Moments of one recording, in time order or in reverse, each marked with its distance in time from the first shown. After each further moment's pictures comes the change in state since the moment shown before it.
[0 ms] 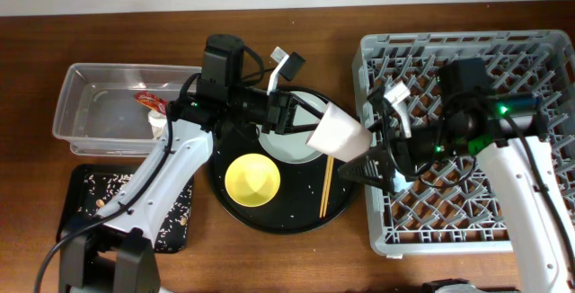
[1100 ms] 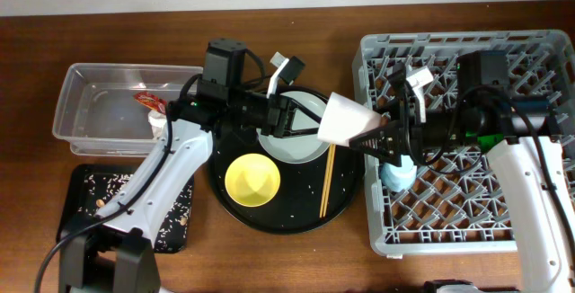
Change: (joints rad) left arm 0.001 0.000 0.002 -0.100 0.001 0.023; right arm -0.096 0.000 -0.016 0.190 -0.105 0.005
